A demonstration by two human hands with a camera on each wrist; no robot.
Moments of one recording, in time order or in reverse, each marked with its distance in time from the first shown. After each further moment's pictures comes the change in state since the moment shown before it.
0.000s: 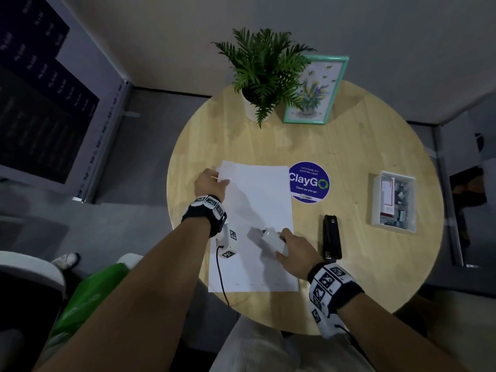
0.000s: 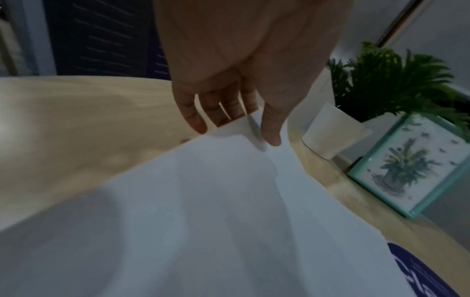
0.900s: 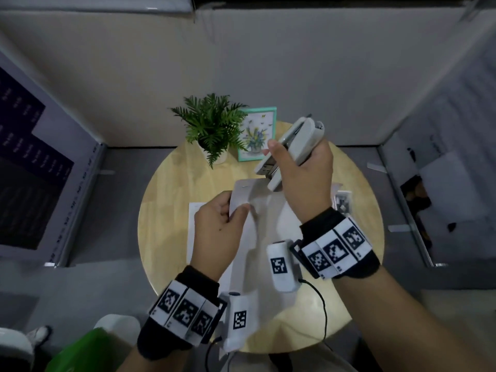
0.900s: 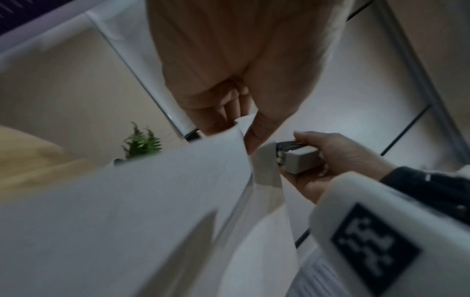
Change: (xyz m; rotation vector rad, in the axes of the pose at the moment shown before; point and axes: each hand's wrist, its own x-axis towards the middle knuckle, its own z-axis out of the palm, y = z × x) left_hand -0.226 0.117 -0.055 -0.454 -0.308 0.600; right_hand -0.098 -0.113 -0.210 0.897 1.026 -0.375
